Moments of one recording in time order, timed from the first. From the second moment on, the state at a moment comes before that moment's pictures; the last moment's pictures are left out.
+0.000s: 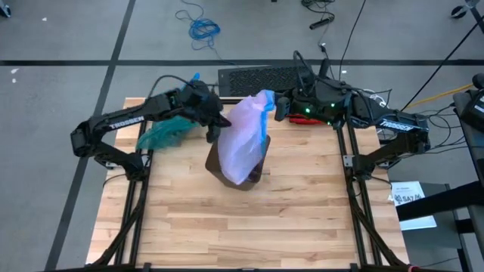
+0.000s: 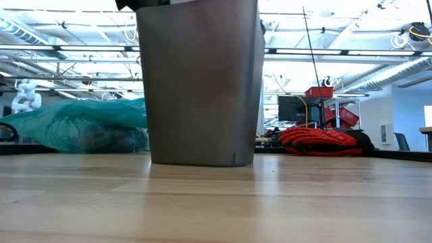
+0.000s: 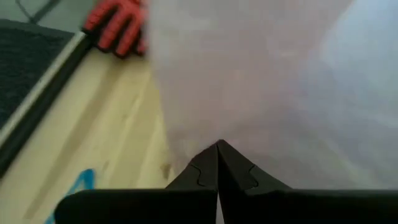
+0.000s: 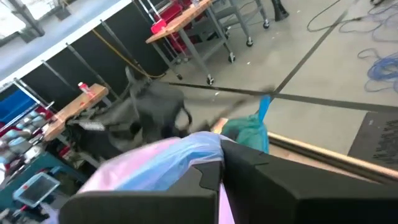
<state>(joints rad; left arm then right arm) 0.44 1.36 1.24 -0.54 0.37 0.03 -0.07 1.35 1.66 -0.51 0.45 0.70</state>
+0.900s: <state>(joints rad) 0.50 1.12 1.47 -0.88 0.52 0.06 -0.07 1.34 1.66 -0.55 0.48 0.66</state>
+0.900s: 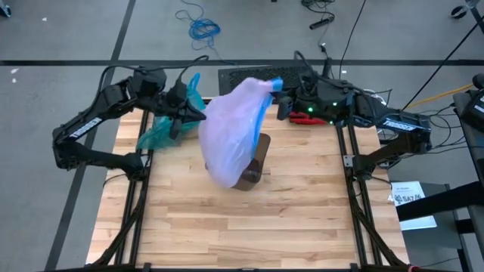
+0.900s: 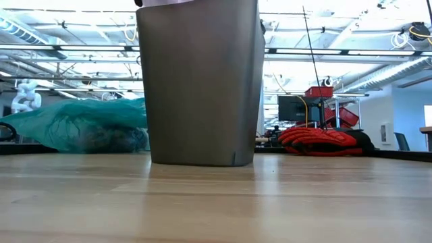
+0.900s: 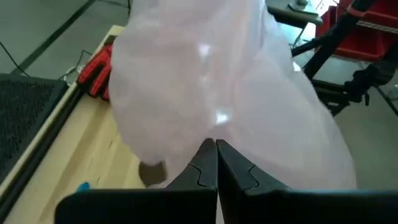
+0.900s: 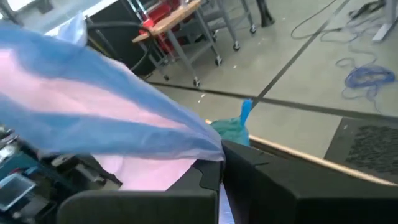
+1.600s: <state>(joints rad) 0.42 1.14 1.49 -0.72 0.77 0.04 -0.06 1.26 1.66 -0.61 0.55 0.59</state>
